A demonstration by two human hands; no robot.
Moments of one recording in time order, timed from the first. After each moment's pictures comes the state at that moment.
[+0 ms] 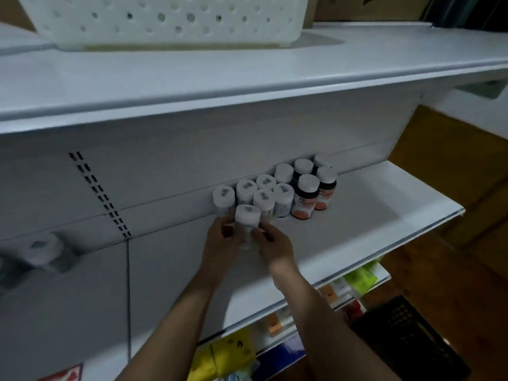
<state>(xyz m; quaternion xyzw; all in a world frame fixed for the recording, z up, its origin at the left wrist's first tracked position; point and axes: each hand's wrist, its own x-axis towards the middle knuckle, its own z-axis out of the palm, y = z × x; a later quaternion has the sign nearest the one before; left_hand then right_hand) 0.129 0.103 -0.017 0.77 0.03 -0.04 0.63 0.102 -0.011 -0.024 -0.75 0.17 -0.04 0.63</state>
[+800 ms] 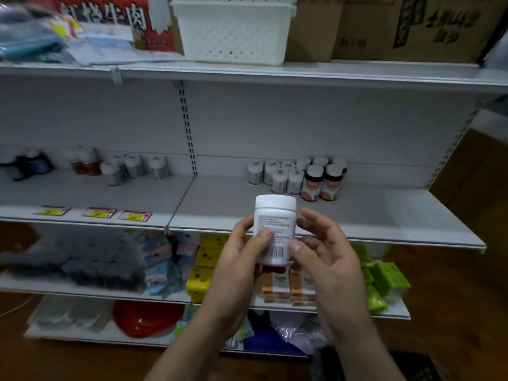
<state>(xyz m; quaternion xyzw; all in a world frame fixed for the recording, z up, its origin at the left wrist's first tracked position) -0.220 -0.038 0.097 0.59 0.00 0.06 0.80 -0.201 -0.169 0.105 -0.63 -0.12 -0.02 0.76</state>
